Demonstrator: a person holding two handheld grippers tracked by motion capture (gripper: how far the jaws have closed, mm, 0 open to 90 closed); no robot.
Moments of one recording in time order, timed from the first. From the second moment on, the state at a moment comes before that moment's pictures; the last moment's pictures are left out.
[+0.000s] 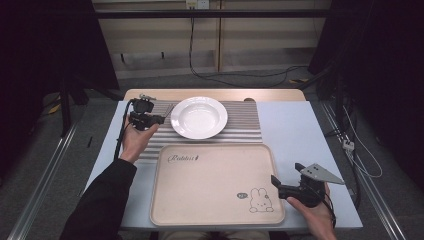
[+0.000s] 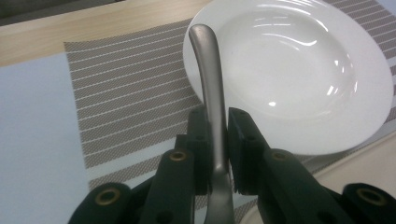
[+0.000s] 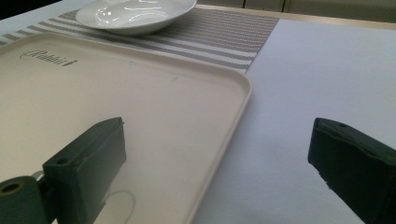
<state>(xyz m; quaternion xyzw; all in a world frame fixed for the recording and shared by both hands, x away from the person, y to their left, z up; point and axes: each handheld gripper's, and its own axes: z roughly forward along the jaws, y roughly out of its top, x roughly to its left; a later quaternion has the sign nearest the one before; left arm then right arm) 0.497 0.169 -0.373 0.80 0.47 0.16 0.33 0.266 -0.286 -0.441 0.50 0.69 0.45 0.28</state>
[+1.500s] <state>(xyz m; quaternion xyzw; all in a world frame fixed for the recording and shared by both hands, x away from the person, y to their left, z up) 0.396 0.144 -0.375 0.83 0.42 0.16 0.34 0.269 -0.283 -0.441 0.49 0.69 0.45 0.27</state>
